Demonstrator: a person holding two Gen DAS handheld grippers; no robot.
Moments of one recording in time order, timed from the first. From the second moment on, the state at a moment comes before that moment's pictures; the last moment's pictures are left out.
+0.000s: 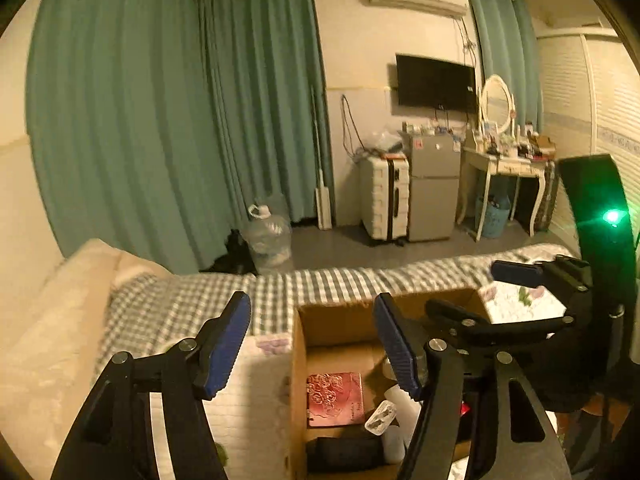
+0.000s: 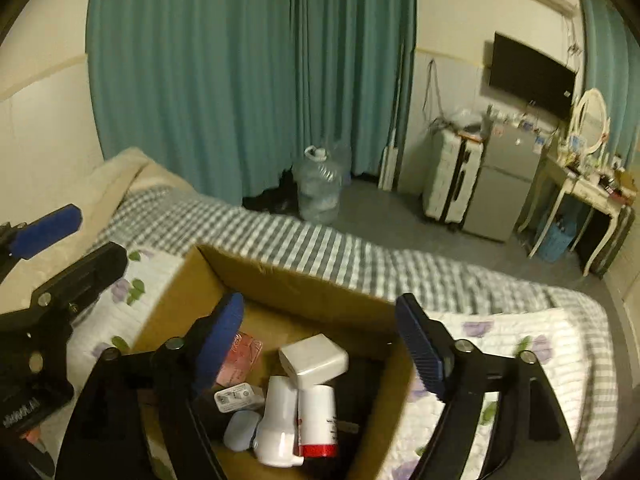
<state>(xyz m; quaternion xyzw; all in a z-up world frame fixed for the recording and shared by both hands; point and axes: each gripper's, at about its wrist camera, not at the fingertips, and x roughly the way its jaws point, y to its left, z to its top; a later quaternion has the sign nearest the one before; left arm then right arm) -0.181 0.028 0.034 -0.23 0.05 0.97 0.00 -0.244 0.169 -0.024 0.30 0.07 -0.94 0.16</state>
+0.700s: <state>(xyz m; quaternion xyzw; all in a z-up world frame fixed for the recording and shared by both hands) -0.009 0.028 0.120 -0.09 0.04 1.00 0.01 -0.021 0.242 0.106 0.16 0.01 -0.98 0.07</state>
